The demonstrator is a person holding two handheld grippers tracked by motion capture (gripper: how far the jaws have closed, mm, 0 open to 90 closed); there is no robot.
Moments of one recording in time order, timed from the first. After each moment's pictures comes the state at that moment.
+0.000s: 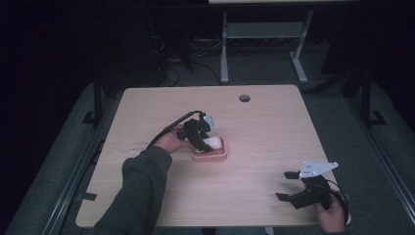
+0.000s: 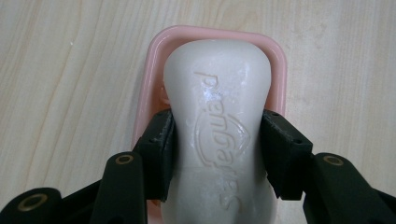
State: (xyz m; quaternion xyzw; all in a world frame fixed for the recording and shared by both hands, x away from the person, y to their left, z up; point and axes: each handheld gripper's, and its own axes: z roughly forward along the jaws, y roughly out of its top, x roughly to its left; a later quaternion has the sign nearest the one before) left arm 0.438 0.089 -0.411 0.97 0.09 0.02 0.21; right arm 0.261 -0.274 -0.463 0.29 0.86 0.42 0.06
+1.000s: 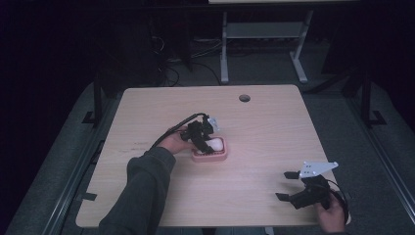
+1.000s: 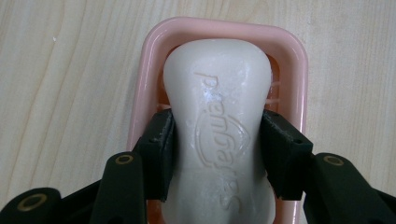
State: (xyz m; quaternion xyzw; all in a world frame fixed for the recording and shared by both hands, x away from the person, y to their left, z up) left arm 0.444 0.081 -0.425 0.98 0.09 0.01 0.20; right arm 0.262 -0.274 -0.463 0.29 0.86 0.42 0.06
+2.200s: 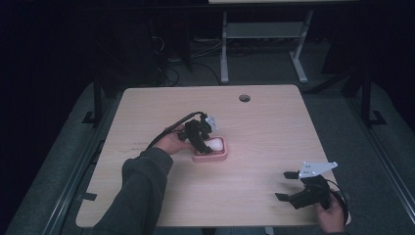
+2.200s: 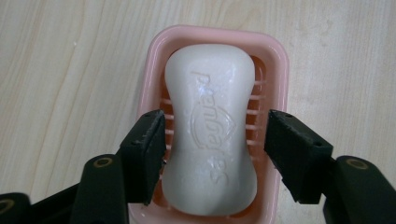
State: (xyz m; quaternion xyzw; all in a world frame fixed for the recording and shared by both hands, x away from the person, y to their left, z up) left arm 0.432 0.087 -0.408 0.97 0.09 0.04 0.20; right arm 0.261 -0.273 -0.462 0.29 0.86 0.42 0.06
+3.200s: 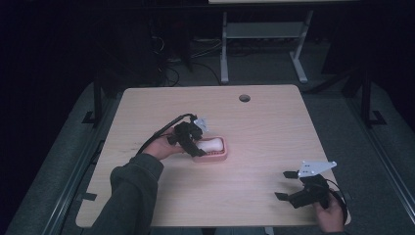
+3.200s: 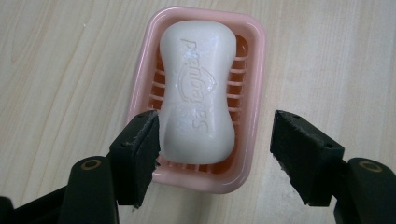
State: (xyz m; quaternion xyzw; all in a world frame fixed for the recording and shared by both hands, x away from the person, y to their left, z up) left arm 0.412 0.114 -0.397 0.97 0.11 0.05 0.22; right arm 0.263 -0.271 -0.462 0.29 0.86 0.42 0.06
